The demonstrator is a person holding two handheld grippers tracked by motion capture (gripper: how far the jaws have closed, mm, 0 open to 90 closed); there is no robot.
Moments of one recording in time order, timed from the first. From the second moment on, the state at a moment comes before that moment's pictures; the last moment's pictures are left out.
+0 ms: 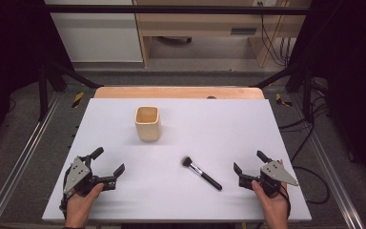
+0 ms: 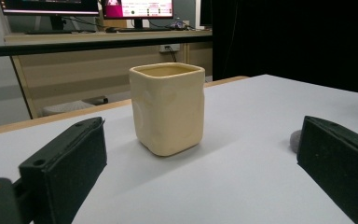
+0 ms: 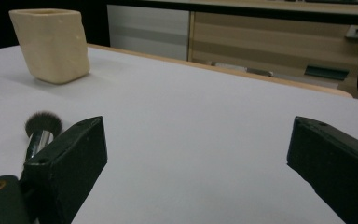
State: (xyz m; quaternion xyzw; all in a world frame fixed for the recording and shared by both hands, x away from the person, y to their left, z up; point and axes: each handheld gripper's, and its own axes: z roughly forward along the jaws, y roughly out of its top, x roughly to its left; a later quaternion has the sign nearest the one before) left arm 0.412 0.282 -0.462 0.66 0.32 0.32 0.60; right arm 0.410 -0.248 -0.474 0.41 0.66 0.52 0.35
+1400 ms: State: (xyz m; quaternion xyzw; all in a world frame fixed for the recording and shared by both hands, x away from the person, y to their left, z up) left arm 0.414 0.286 -0.462 0.66 0.32 0.33 0.60; right arm 0.430 -0.188 -0.423 0.36 0.86 0.31 0.19
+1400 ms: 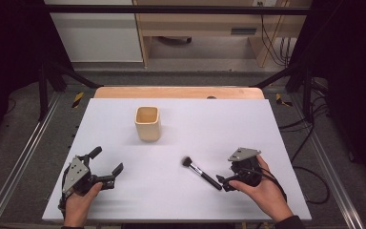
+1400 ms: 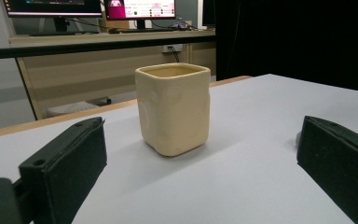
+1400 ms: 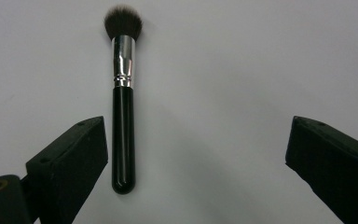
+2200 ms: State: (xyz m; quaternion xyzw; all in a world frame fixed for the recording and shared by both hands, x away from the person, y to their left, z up) left arm 0.413 0.288 -0.460 0.65 0.32 0.33 0.60; right arm 0.448 -0.149 -0.419 0.34 0.89 0.26 0.15
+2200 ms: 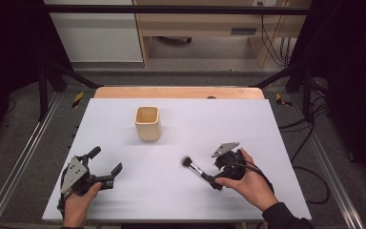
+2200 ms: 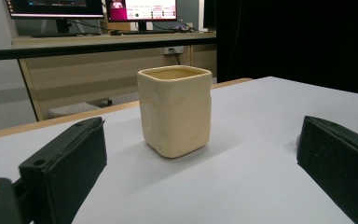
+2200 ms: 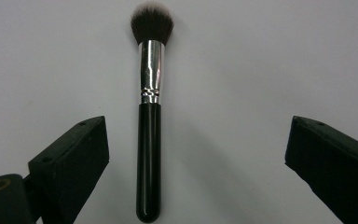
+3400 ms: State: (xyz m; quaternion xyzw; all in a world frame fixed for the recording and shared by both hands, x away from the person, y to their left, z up) left arm 0.414 0.288 -0.459 0.65 0.32 0.33 0.60; right arm 0.463 -0.112 -0.442 0.34 0.90 0.23 0.12
